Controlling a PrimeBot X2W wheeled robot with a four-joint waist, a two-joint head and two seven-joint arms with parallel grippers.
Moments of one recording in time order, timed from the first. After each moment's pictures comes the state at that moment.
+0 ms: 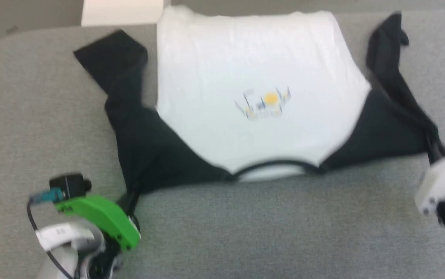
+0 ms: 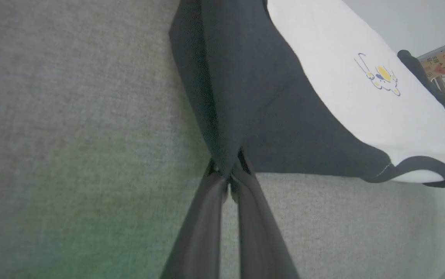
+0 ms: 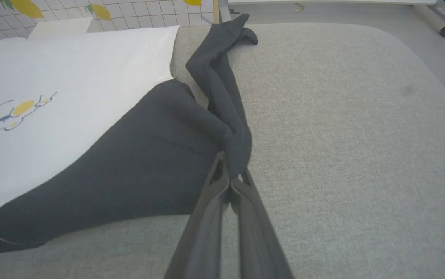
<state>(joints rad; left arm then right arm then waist) -0.12 0.26 -0.16 0.05 -0.83 0.05 0.34 -0.22 -0.09 -0.29 -0.04 0.08 0.13 0.49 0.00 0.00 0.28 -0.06</state>
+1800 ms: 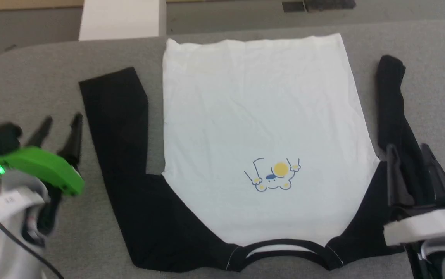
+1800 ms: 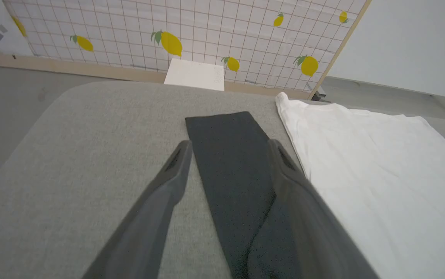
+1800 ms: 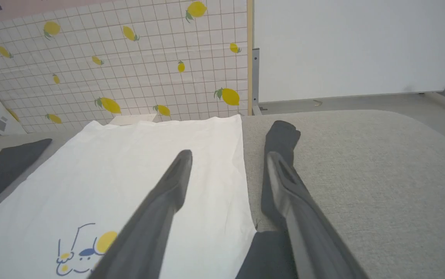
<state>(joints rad) -0.29 0.43 -0.11 0.11 -0.64 0.01 0.11 0.01 -0.05 -0.14 -0.13 0.16 0.13 -0.04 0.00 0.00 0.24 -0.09</state>
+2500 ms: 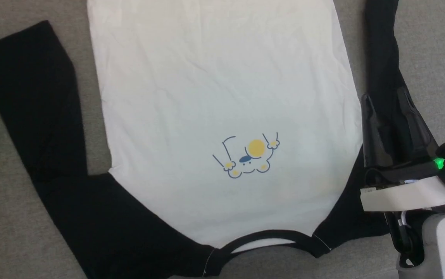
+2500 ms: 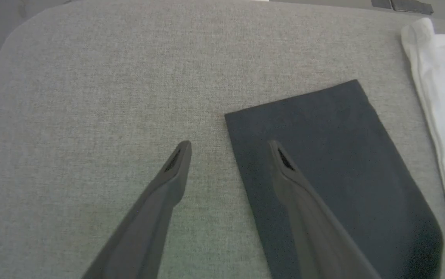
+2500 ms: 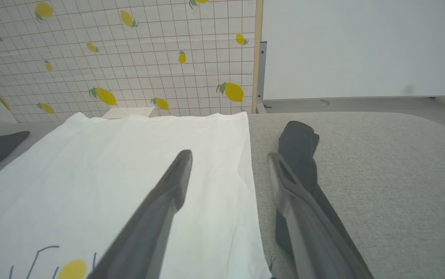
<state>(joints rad) -0.73 0.69 -0.09 0.32 -0.68 0.04 0.66 -0.17 -0.05 0.01 -0.17 0.16 0.13 -0.11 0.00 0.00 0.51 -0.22</state>
